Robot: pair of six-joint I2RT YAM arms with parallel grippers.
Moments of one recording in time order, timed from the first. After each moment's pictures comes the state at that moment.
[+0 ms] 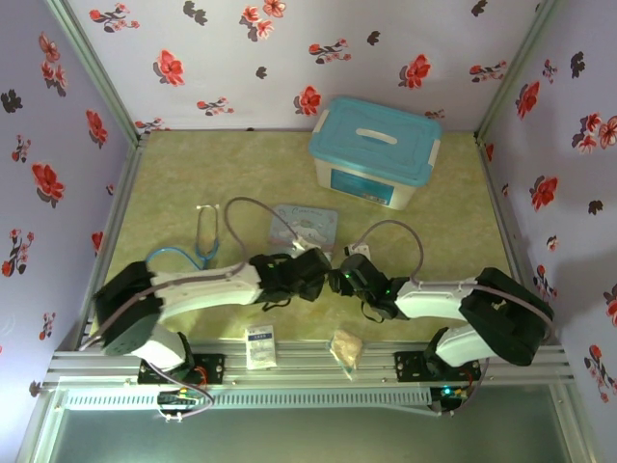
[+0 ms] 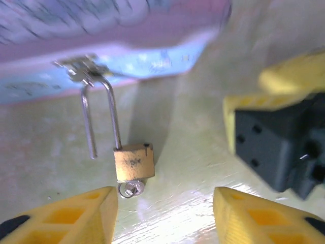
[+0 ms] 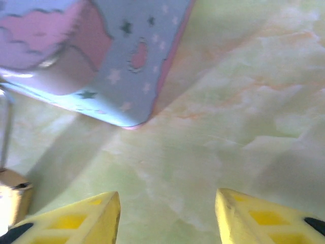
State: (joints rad) left arm -1.15 1.46 0.93 -0.48 -0.30 -0.70; right arm 0.92 1.38 0.40 0.17 0.24 0.66
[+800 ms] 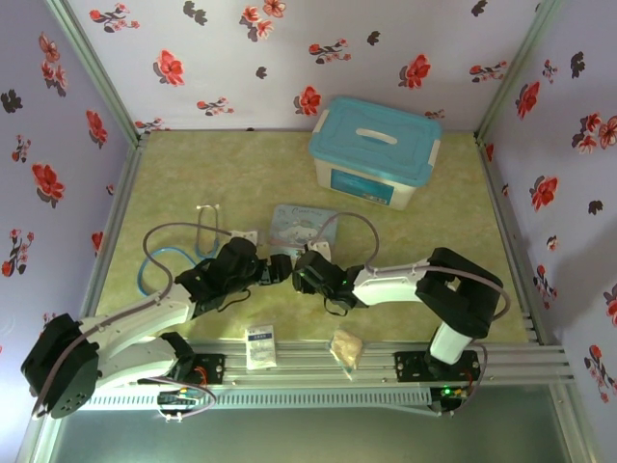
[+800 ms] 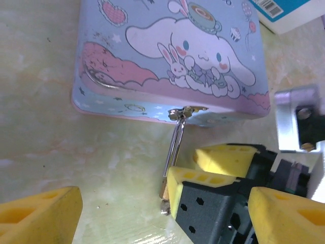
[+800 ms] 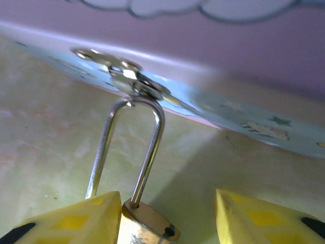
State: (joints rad) left arm -0.82 1.06 0.52 -0.14 -0.05 -0.79; right arm 1.07 1.69 0.75 0.04 0.27 0.79
